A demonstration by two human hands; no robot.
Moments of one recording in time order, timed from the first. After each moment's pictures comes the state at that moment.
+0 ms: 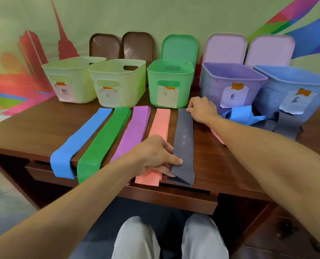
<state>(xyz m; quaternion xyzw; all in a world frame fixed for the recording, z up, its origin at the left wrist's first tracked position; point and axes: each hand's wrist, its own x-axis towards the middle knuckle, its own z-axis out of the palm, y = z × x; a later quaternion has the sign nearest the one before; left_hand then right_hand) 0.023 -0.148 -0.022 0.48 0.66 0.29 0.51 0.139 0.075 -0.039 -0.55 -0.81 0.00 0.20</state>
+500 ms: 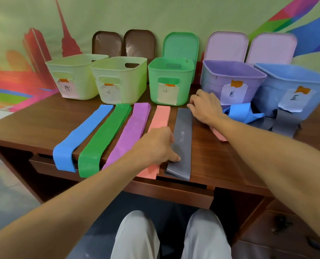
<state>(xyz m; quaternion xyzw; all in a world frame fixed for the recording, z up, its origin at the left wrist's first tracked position) 0.036 -0.147 -0.018 0.65 0.72 0.15 0.18 0.157 0.064 -0.039 -0.45 -0.84 -0.18 0.22</state>
